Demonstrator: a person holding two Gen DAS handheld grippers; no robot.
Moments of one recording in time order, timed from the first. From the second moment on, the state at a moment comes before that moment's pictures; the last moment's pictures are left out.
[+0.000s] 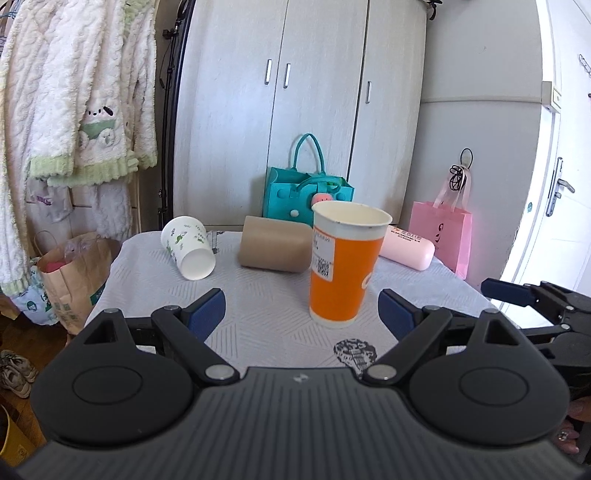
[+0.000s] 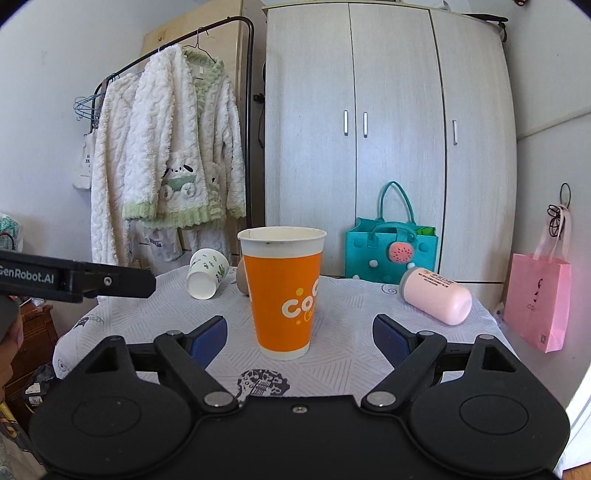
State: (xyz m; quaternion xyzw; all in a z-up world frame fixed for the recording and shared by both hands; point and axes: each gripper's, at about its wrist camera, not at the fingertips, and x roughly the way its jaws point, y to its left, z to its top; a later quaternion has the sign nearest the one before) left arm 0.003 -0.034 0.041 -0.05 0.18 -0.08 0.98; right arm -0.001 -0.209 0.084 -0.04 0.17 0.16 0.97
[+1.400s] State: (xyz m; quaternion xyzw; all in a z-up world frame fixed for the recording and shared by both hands) left arm -0.018 -0.027 0.009 -0.04 0.17 0.00 0.98; right arm -0.031 -0.204 0.073 -0.03 0.14 0.06 0.99
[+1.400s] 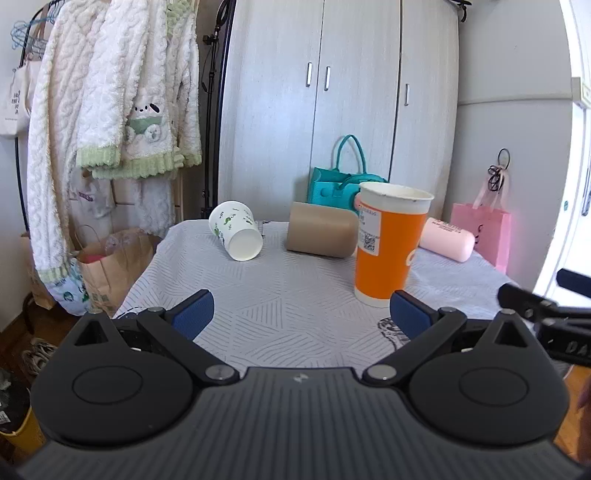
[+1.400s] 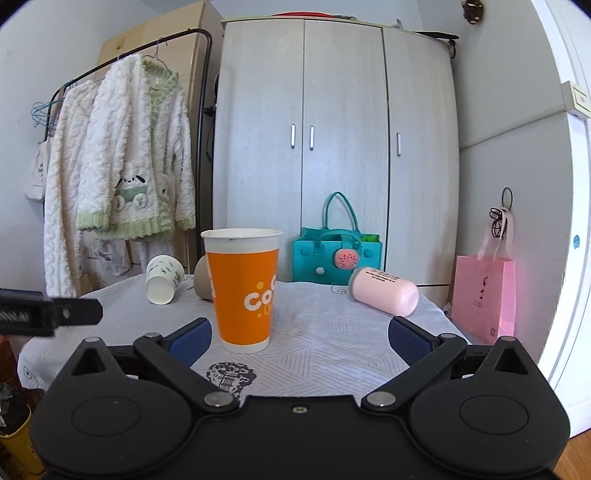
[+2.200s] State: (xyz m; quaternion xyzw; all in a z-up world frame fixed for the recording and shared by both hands) left arm -0.013 -0.033 0.003 -0.03 0.17 0.02 0.99; right arm -0.037 -0.202 0.076 -0.03 0.14 0.03 0.99
